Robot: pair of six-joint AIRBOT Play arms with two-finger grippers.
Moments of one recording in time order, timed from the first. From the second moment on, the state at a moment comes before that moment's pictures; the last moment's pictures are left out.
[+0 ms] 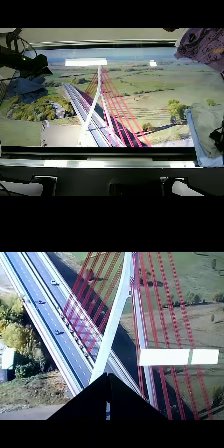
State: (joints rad) left arm 0.02 -1.63 2.04 1.19 -1.53 -1.75; right arm -0.53 -1.34 1.00 -2.14 1.52 2.28
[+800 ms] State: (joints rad) left arm -0.06 -1.51 1.85 1.31 -1.45 -1.70; right arm -0.26 -1.19 1.32 -1.51 1.25 1.75
